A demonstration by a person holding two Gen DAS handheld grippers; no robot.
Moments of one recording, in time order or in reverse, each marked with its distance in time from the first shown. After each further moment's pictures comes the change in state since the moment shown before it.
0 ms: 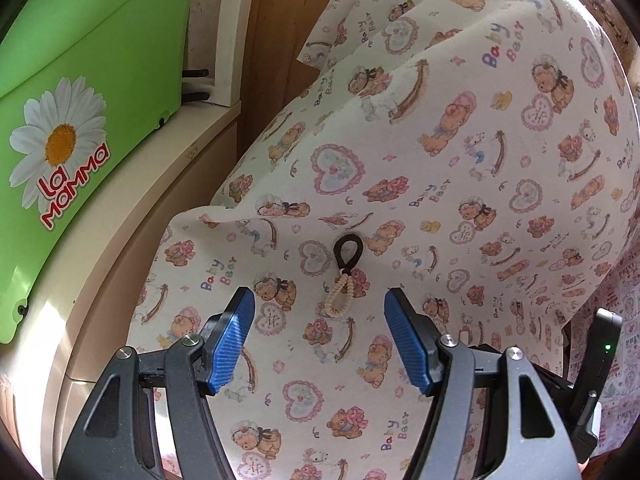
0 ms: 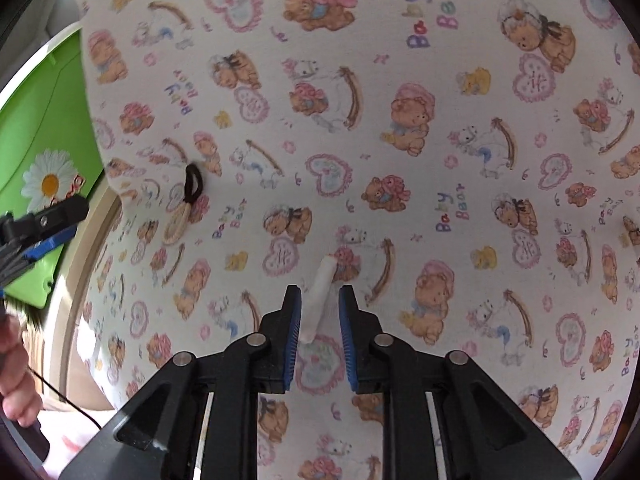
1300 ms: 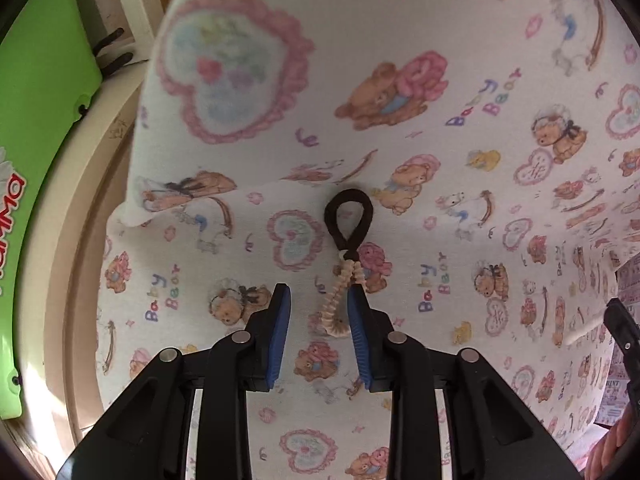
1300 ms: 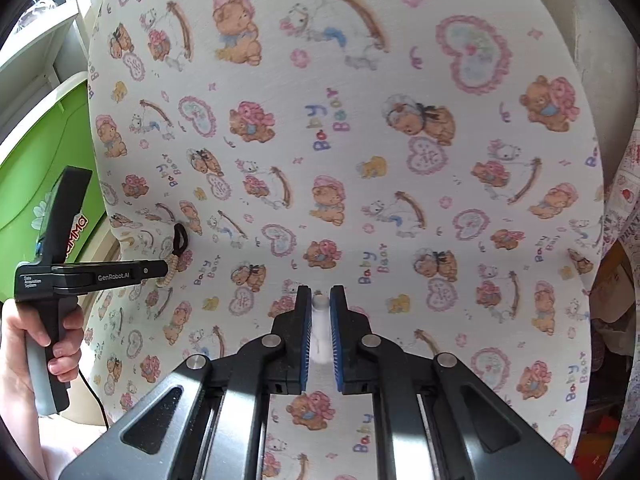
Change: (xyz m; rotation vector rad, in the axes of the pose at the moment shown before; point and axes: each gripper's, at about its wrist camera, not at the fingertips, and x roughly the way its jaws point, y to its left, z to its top) left arm 0.105 -0.029 0.010 0.195 0.276 0.101; right arm -0.063 -0.040 0.004 -0.019 -0.191 -0.006
